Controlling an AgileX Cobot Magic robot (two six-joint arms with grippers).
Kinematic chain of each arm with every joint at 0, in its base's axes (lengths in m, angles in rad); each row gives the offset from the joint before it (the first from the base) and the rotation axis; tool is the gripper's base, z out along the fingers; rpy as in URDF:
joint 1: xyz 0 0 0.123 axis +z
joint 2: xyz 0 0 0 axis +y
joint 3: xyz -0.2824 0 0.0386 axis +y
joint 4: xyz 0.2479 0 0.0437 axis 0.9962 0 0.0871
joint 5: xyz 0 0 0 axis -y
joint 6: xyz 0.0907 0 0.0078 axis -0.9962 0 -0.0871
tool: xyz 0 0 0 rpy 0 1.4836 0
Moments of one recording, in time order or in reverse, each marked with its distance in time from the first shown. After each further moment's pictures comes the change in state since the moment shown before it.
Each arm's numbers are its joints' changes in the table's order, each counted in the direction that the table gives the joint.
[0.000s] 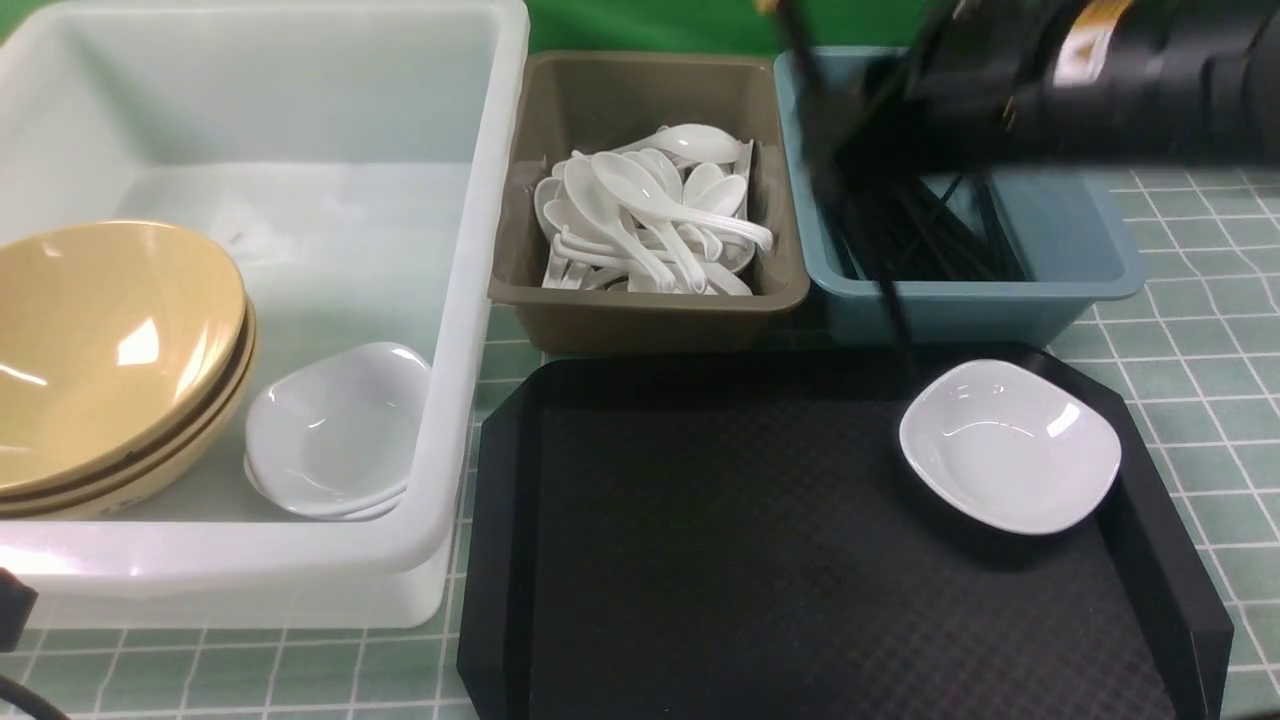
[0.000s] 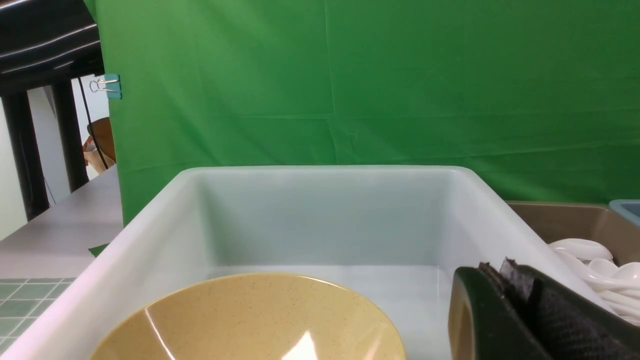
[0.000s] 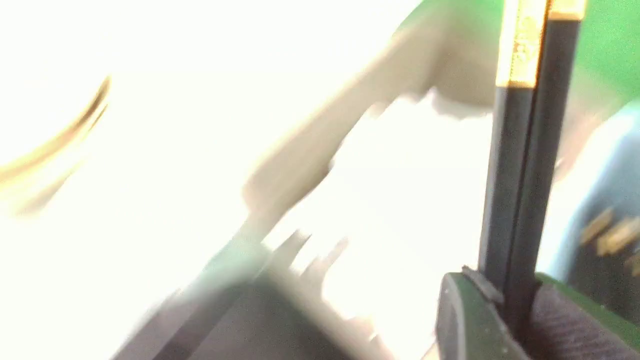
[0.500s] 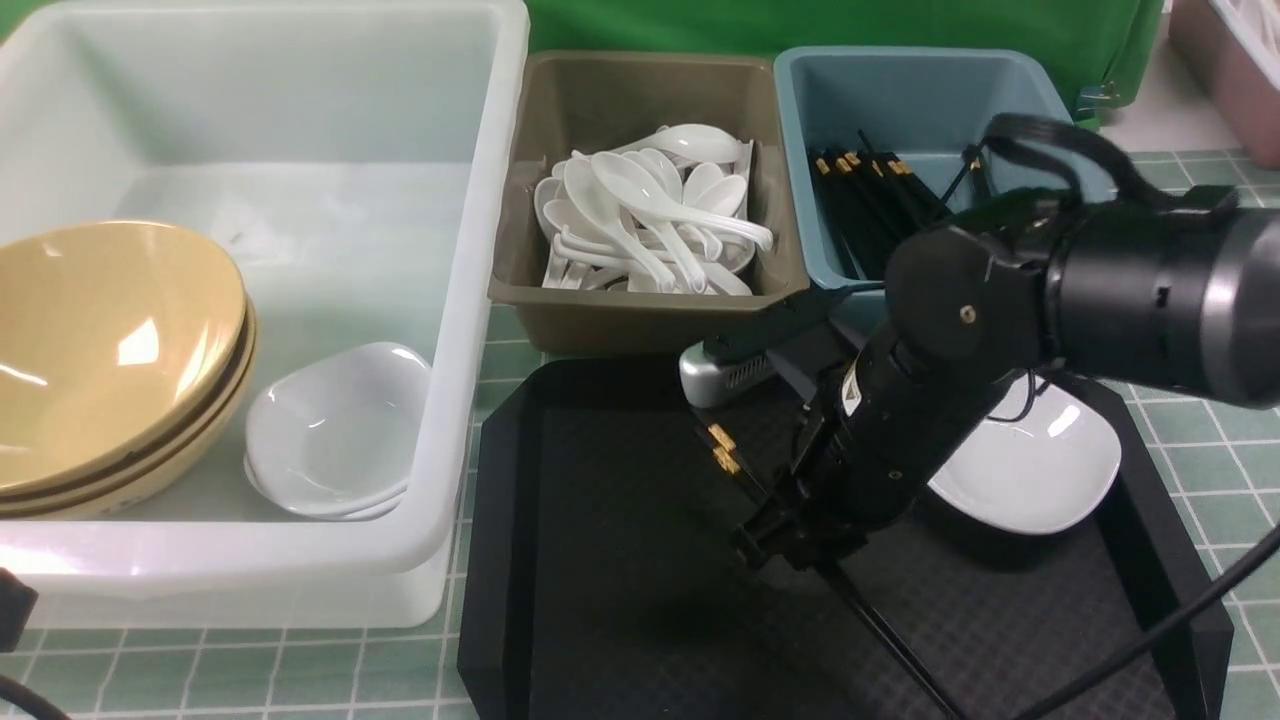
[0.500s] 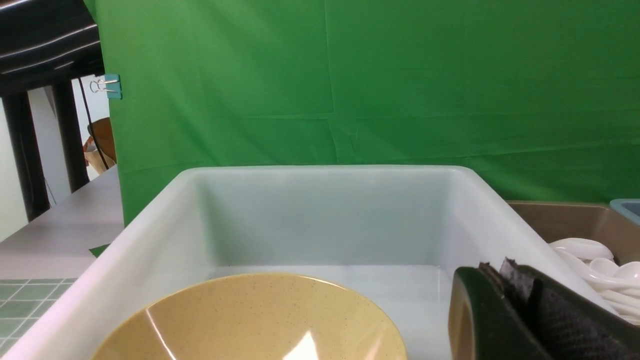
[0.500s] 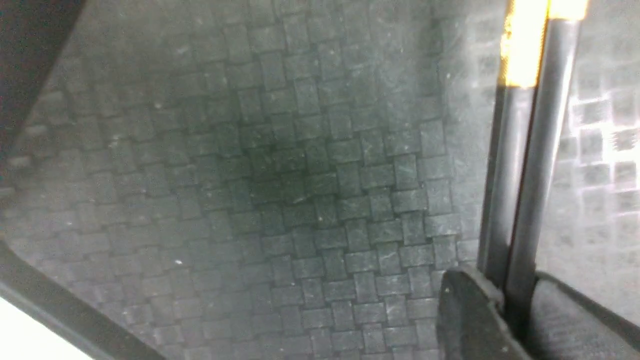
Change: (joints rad) right arm 0.159 0.290 0.057 0.022 -0.561 -0.118; left arm 0.000 0.000 0.000 0.000 -0.001 -0.003
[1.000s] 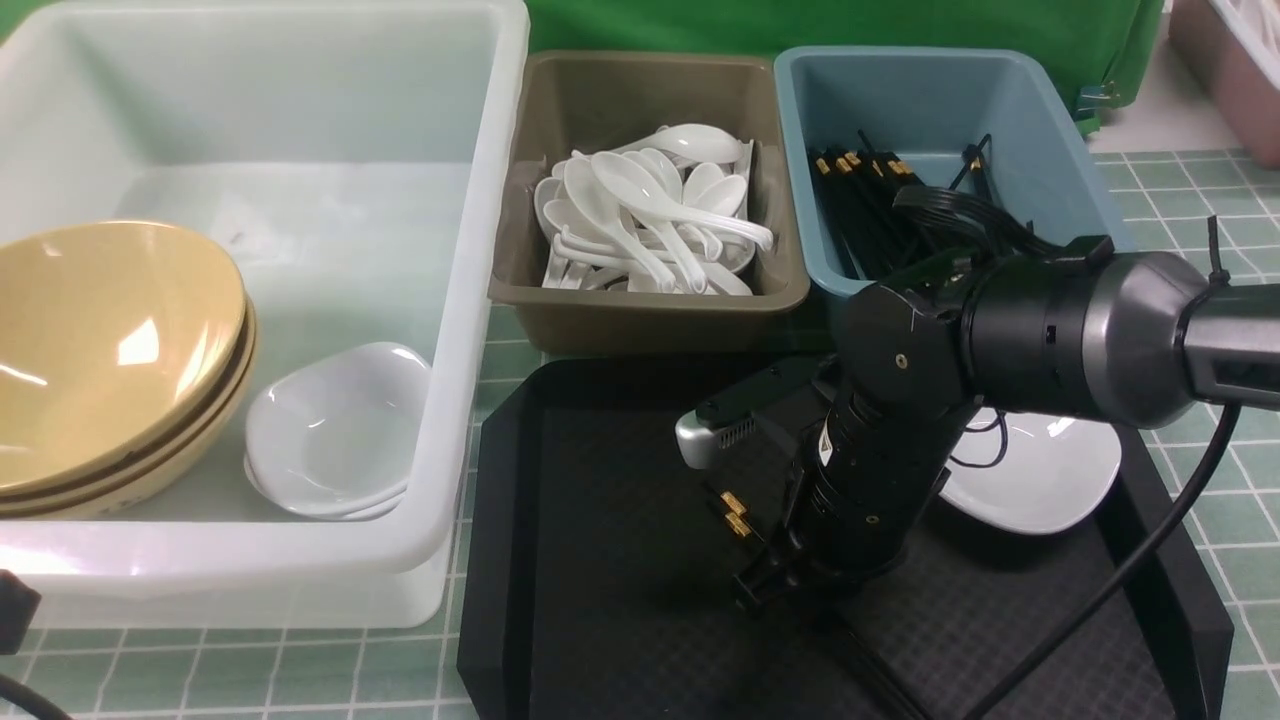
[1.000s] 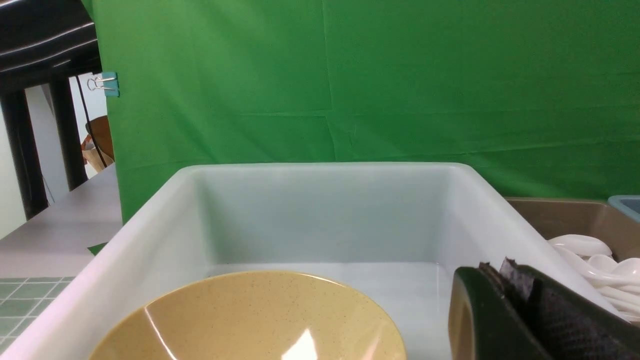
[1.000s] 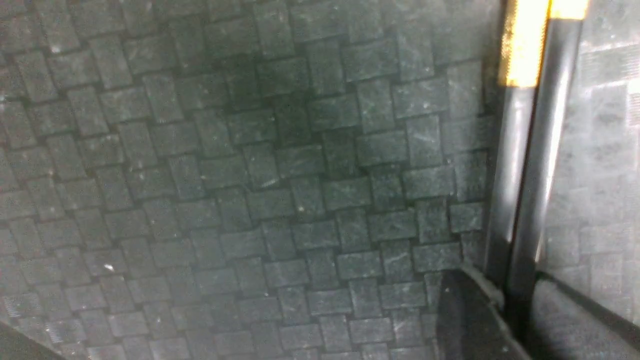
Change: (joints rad) right arm 0.000 0.143 -0.002 0.000 -0.021 -0.020; left arm 0.000 0.000 0.000 0.000 -0.005 -0.002
